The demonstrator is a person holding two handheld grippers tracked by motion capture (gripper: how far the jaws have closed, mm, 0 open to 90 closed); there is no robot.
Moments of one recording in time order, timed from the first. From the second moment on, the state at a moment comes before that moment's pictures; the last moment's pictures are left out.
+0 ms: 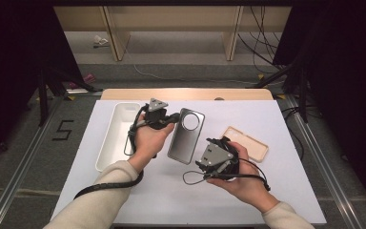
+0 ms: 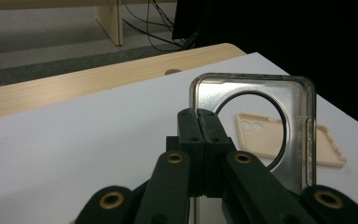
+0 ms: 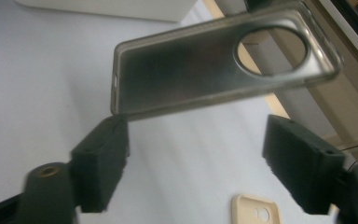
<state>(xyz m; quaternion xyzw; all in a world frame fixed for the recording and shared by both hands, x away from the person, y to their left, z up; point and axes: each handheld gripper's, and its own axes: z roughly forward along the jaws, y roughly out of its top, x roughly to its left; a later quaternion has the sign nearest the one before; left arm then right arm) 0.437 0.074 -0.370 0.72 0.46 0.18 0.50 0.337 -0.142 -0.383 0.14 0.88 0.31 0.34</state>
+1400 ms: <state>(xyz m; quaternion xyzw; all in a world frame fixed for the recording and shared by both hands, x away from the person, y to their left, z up) 0.461 0.160 -0.328 0.65 0.51 0.26 0.50 0.355 -0.191 -0.399 0.24 0.86 0.34 0.30</state>
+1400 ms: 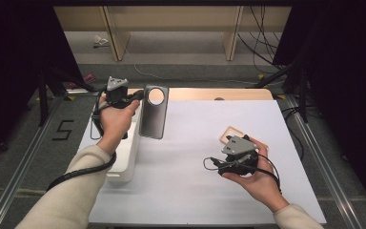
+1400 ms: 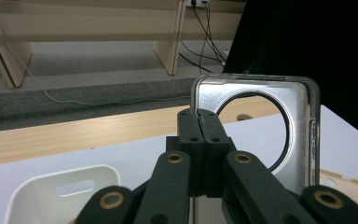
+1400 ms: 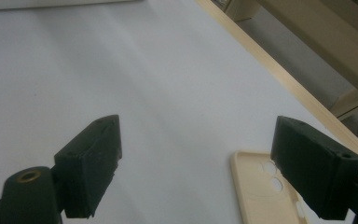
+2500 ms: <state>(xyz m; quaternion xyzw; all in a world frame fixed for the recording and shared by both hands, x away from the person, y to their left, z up) 0.482 0.212 -0.328 0.62 0.55 0.29 0.48 0.355 -0.194 -0.399 0.25 0.85 0.35 0.29</state>
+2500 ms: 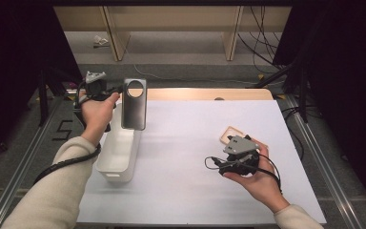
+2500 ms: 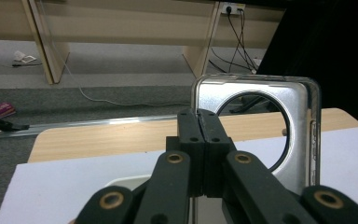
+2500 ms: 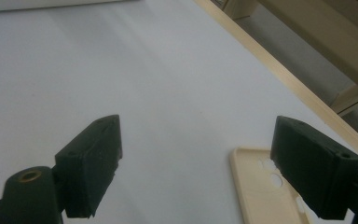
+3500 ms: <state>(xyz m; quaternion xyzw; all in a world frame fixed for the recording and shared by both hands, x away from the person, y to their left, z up) 0.508 0.236 -0.338 0.61 0.57 0.31 0.46 0.357 -0.196 -0.400 0.26 0.85 0.35 0.29</state>
